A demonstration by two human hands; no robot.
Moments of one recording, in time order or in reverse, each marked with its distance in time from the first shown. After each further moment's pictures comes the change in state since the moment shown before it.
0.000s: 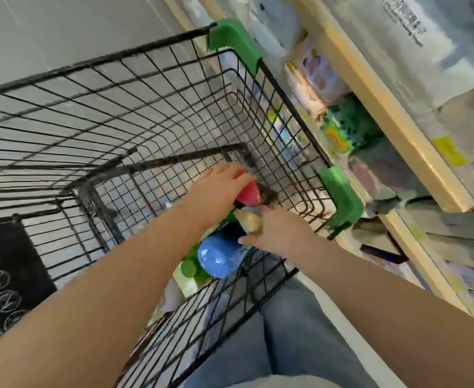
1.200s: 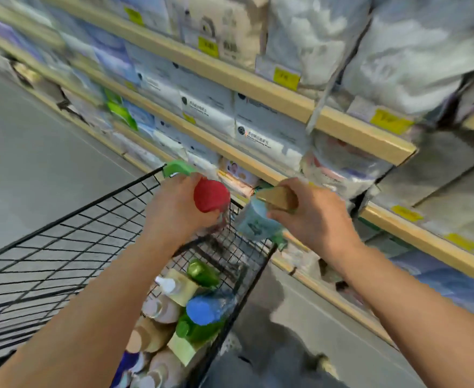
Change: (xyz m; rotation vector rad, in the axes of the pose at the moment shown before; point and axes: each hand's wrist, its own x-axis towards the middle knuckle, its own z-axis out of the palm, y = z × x) left_hand -0.103 0.085 -0.138 -0.173 0.527 -0.009; right_hand -0.211 0.008 -0.066 0.196 1.028 0.008
